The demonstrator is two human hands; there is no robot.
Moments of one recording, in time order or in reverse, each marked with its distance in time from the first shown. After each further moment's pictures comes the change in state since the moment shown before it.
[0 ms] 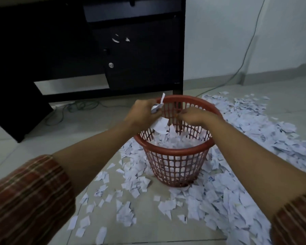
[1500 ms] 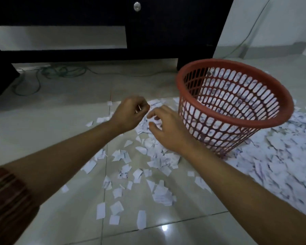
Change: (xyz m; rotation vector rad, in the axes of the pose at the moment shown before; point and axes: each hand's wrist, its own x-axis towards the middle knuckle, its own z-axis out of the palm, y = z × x) left_hand -0.083 -0.233 -0.013 -0.266 -0.104 0.109; right_hand 0.003 -0.147 0.242 0.092 0.431 -0.432
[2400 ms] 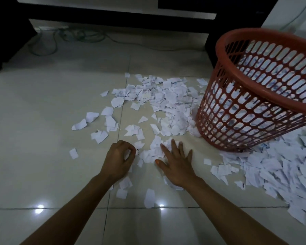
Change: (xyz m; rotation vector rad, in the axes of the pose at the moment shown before) left_hand -0.214 -0.086 0.091 0.044 0.072 -0.436; right_hand -0.135 0.088 0.135 -0.349 -0.622 0.364
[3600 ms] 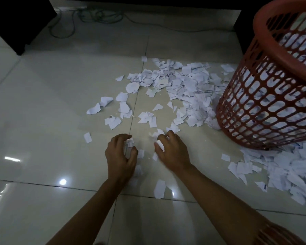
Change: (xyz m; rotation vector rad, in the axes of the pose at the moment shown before) left_hand -0.043 0.004 0.008 -0.085 0.373 -0.246; right_hand 0.036 -0.039 0.029 0.079 0.549 -0.336
